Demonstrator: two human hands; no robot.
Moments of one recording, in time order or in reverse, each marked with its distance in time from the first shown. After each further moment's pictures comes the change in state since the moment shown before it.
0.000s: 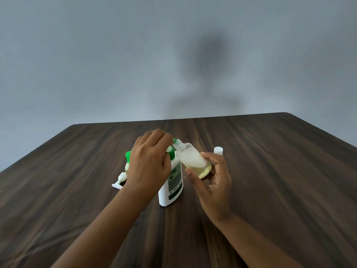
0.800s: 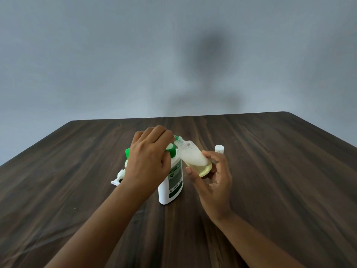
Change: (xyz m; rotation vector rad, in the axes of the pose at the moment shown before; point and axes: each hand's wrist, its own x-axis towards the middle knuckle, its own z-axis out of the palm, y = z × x) left_hand 0.000 -0.003 -0.003 0.023 -0.050 0.023; right_hand -0.001 -0.001 0.001 0.024 -0.004 0.040
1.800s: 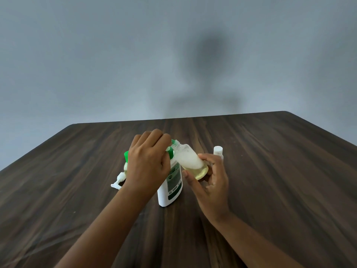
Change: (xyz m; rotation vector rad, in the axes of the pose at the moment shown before) left_hand -0.002 -0.001 0.009 0.056 0.102 0.016; right_hand -0.003 0.004 0.001 -0.048 -0.039 0.032
